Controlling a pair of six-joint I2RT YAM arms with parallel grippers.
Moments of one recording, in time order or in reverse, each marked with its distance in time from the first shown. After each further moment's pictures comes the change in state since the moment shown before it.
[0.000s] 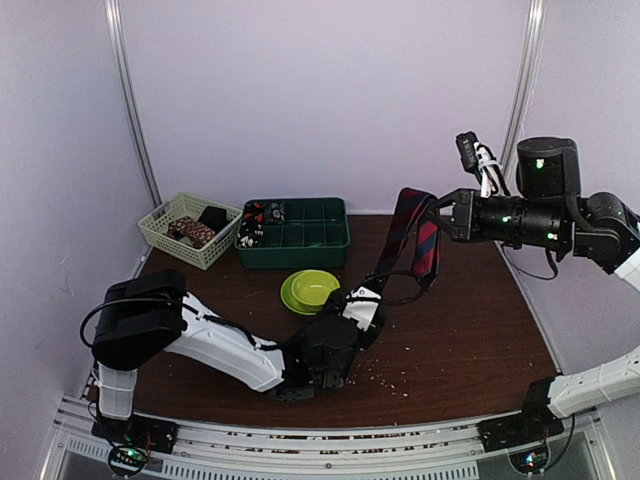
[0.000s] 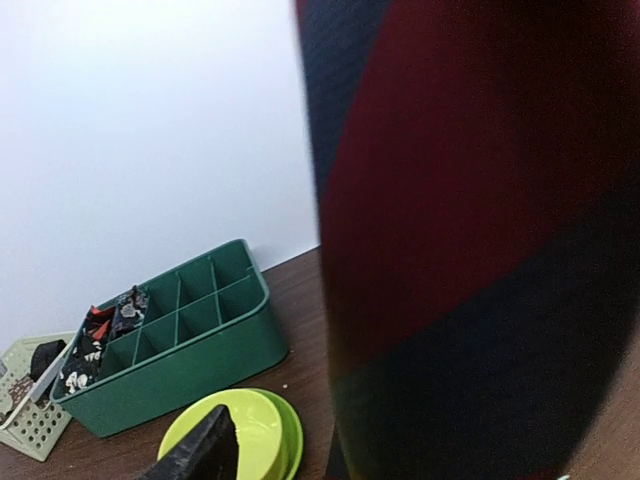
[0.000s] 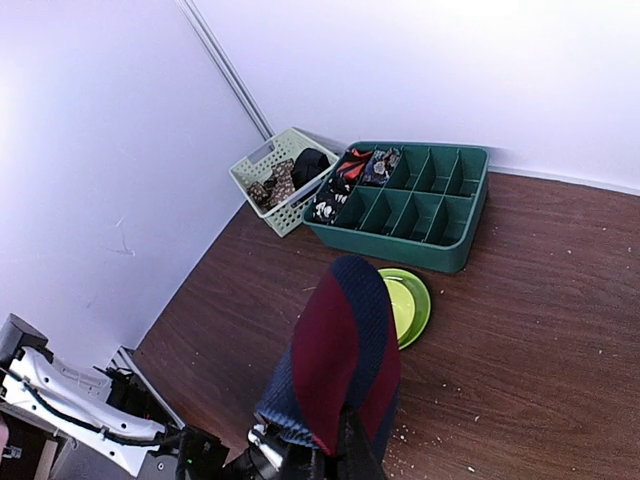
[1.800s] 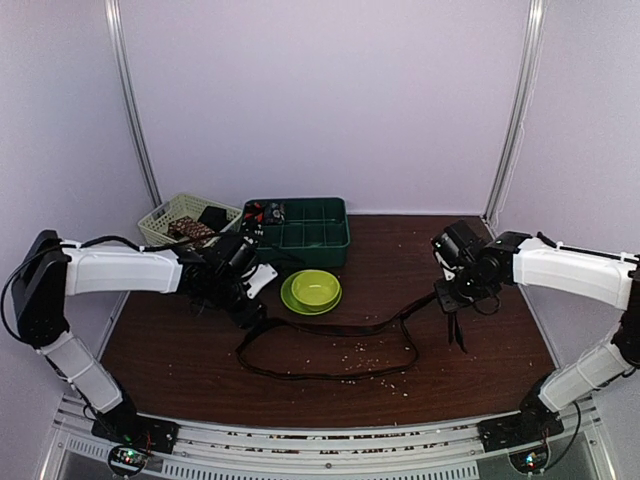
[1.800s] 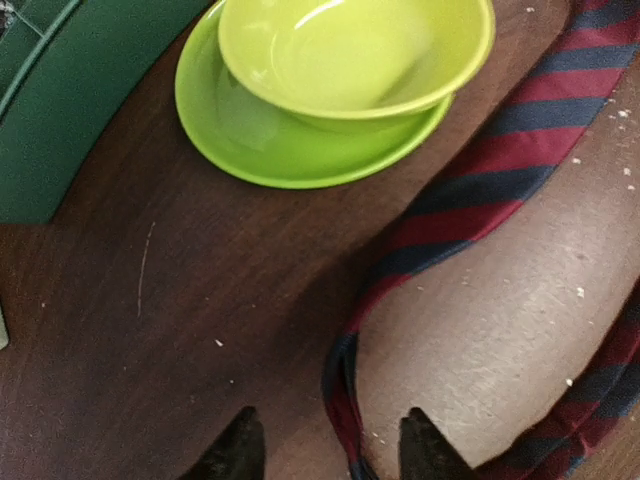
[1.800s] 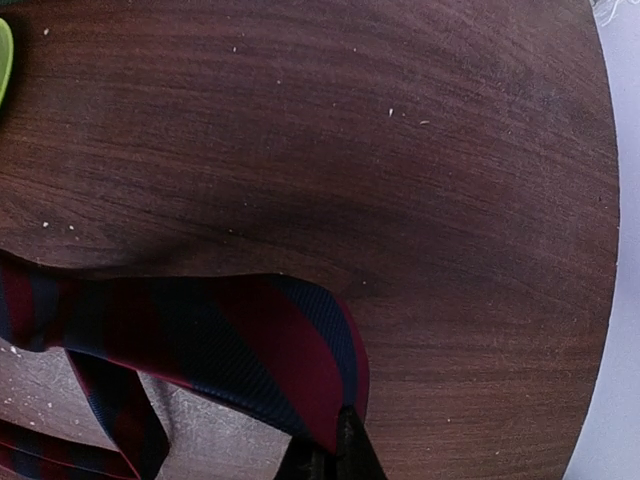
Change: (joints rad) left arm 0.621 -0.488 -0.150 -1.375 0.962 -0.087; right arm -0.328 0.330 -0.394 -0.076 0.161 -0.172
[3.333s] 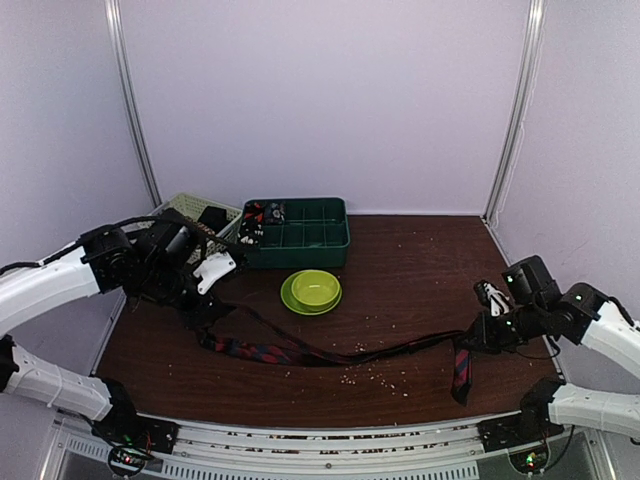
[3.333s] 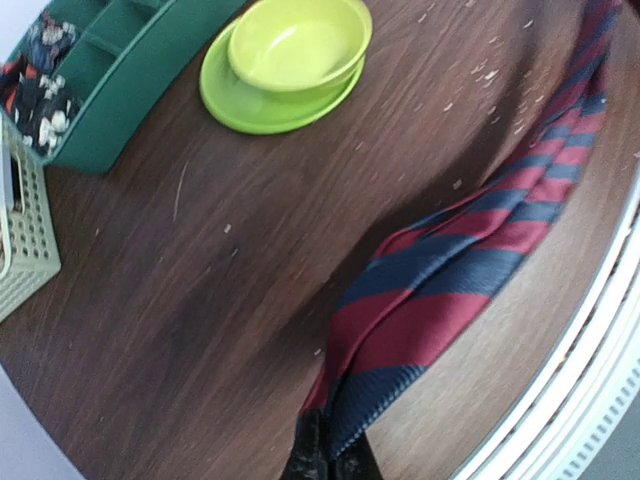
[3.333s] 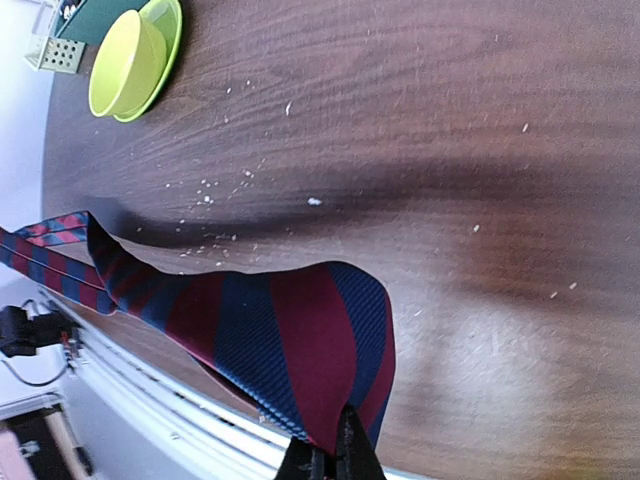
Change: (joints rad) left arm -0.083 -0.449 0.056 -0.451 0.004 -0.014; right arm -0.086 -0.621 -0.358 -0.079 -0.571 0.310
